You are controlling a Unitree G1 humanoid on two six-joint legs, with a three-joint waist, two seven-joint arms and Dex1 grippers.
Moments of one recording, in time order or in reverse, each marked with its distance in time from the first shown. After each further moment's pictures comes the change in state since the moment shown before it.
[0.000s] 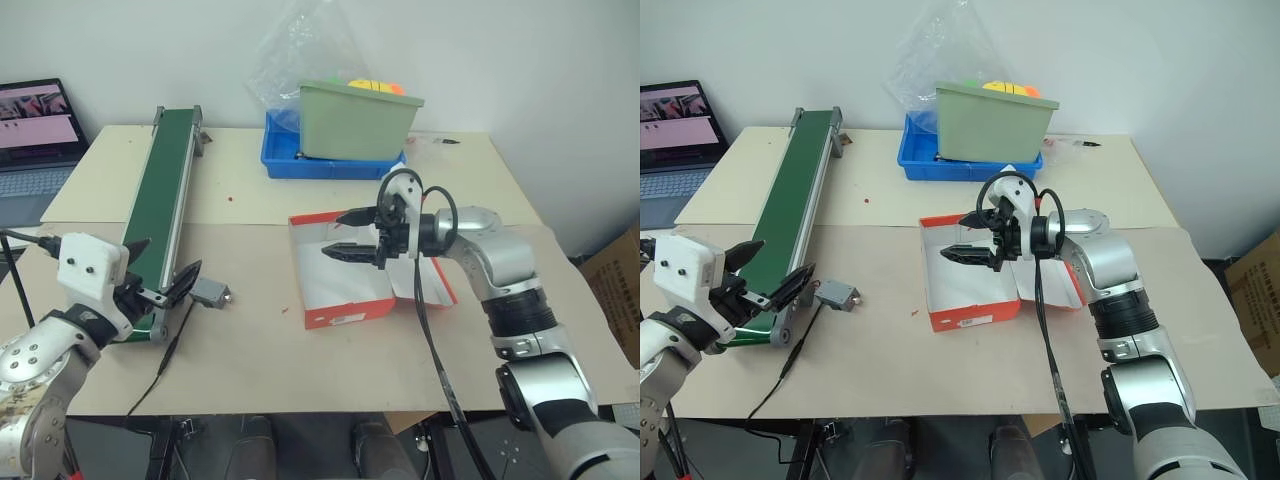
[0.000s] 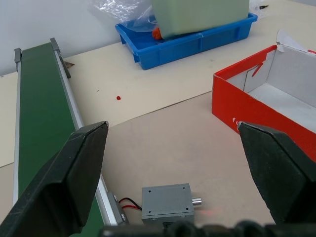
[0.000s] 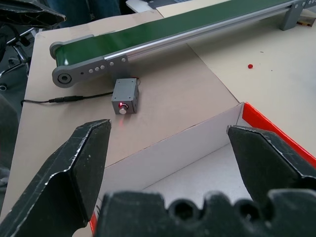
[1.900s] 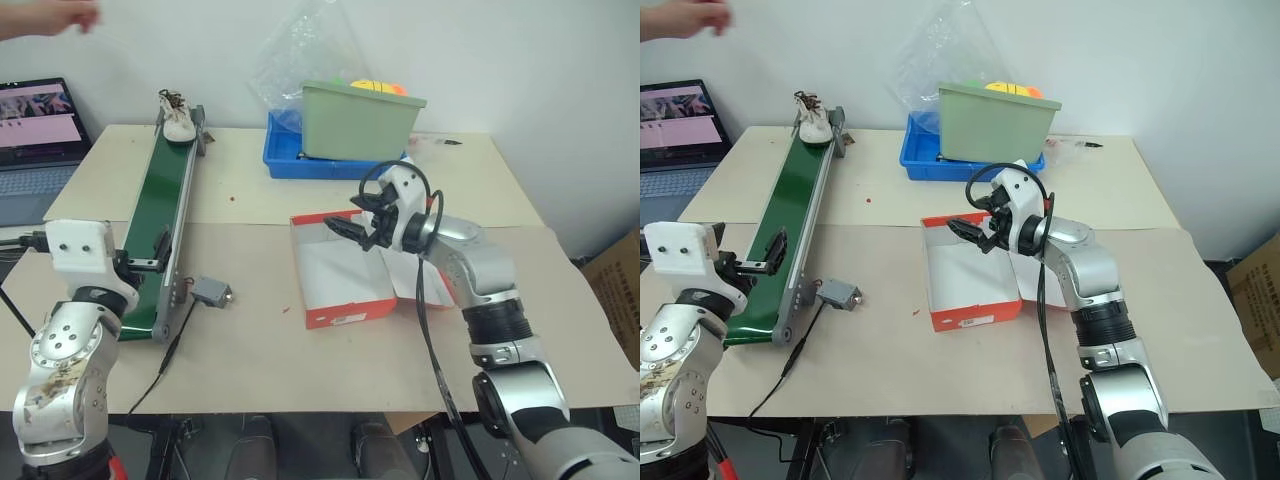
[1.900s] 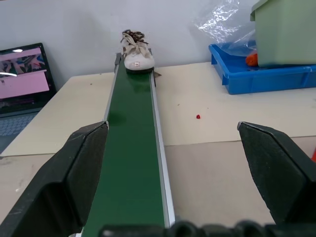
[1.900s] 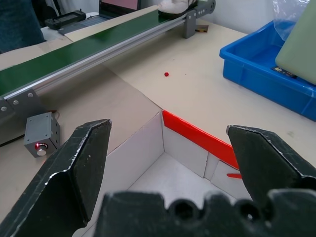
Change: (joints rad) left arm -0.150 -0.155 -0.087 0.140 0.191 -0.109 0.315; right arm 0.042 0.141 -0.085 0.008 -0.043 -0.005 -0.407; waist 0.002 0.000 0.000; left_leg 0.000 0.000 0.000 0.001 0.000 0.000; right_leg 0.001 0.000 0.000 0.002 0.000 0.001
